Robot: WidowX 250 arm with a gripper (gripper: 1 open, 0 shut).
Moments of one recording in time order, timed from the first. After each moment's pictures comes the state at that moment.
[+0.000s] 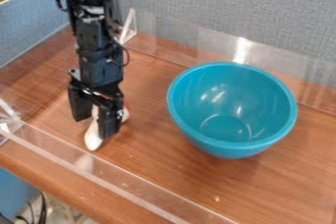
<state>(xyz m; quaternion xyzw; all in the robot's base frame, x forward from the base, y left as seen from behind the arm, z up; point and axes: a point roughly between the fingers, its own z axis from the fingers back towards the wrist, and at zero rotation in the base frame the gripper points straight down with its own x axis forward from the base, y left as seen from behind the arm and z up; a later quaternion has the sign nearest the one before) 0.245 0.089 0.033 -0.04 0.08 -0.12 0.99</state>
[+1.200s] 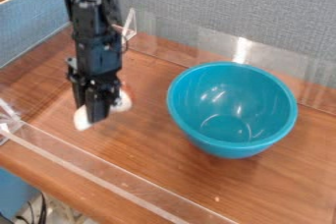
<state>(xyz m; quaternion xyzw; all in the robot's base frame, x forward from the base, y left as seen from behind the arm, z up) 0.246 0.080 0.070 -0.04 0.06 -0.14 0.99</state>
